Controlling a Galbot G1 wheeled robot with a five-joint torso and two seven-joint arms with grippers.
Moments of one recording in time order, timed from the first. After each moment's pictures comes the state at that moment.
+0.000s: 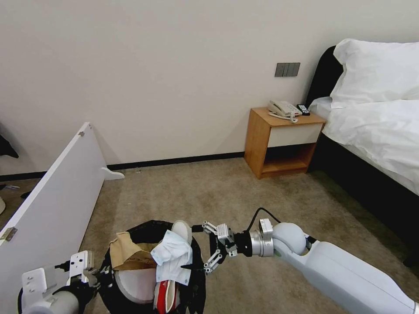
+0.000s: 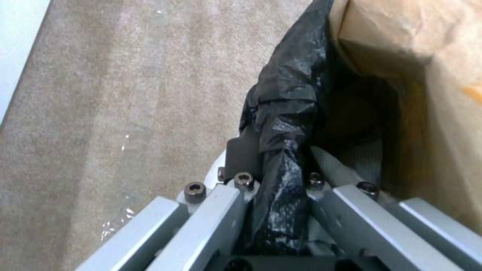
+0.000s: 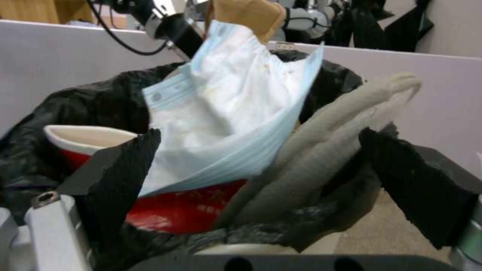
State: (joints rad) left arm 1.75 -1.00 -0.85 -2.50 -1.33 0.74 -0.66; right arm -0.52 0.84 -0.44 1.66 0.76 0.14 -0.89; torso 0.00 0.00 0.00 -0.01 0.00
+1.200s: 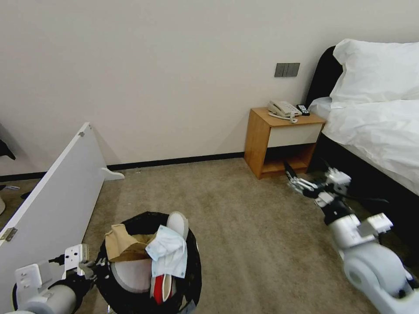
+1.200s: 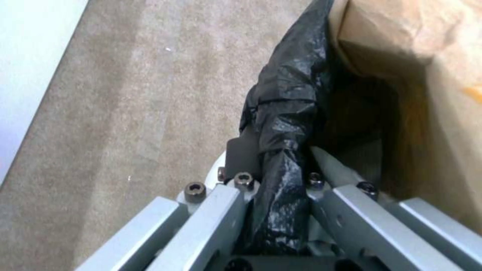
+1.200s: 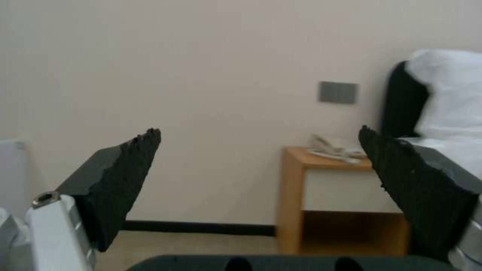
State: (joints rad) left arm 1.70 -1.05 -0.87 -2.50 -1.27 0.74 -0.64; right arm -1.38 0.88 0.58 2.12 0.56 0.14 0.16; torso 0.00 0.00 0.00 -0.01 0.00
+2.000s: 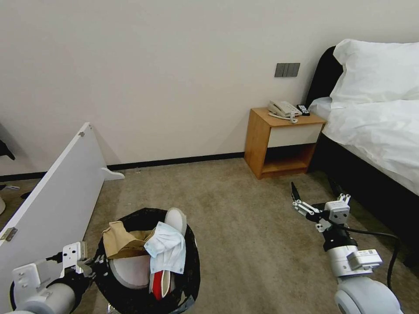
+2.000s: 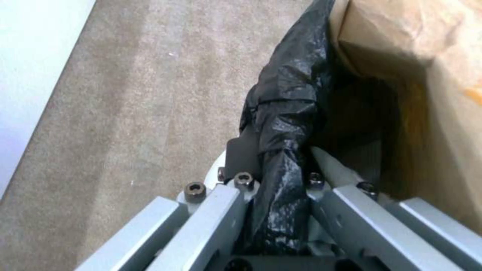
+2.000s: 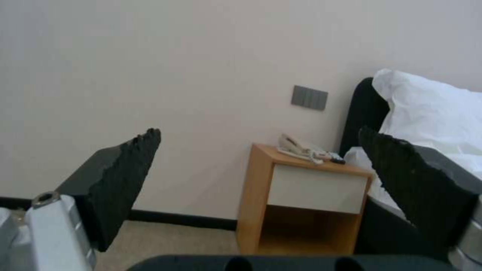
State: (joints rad) left arm 1.70 -1.07 -0.87 -2.50 -1.23 0.74 -0.62; right arm -1.41 1.06 0.54 2.12 0.24 0.13 0.19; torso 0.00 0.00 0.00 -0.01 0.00
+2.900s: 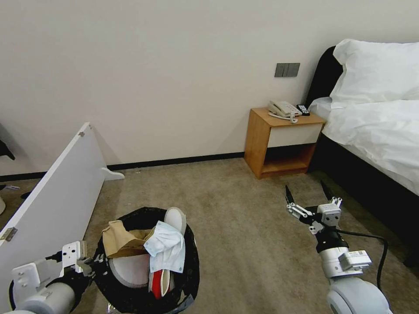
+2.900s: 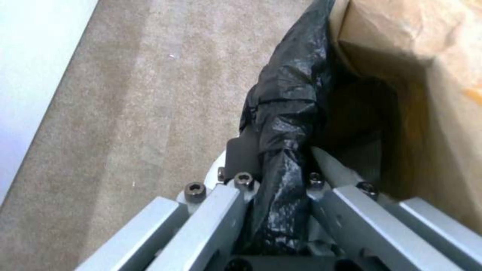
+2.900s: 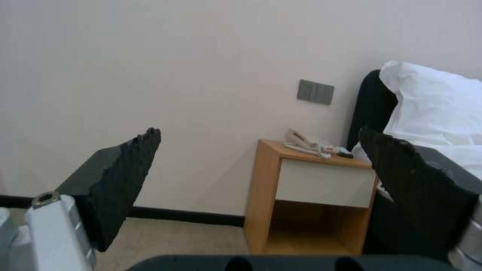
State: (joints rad) left arm 1.70 -1.07 -0.87 -2.50 -1.22 0.74 -0.61; right arm -1.40 1.08 0.51 2.09 0.24 0.14 0.19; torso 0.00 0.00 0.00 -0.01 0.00
